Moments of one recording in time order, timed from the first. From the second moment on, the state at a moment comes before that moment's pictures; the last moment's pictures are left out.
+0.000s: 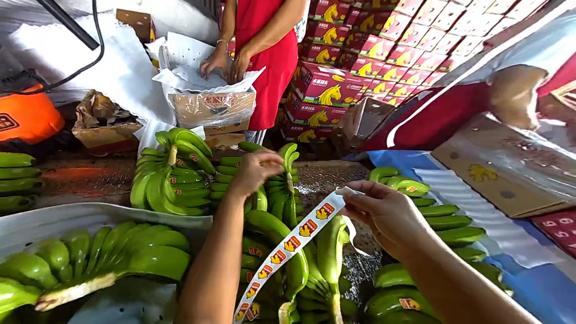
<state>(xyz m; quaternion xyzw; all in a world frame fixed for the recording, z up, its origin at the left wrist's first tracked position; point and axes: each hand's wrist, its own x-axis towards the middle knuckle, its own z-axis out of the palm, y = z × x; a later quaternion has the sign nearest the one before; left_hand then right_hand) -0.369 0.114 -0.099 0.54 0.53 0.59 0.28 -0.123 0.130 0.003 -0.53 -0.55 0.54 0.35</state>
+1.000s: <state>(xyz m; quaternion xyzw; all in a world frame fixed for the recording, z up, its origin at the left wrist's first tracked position) -0.283 0.056 -0.086 0.67 0.41 0.62 -0.03 -0.133 0.109 -0.010 -0.52 -0.45 0.63 0.35</state>
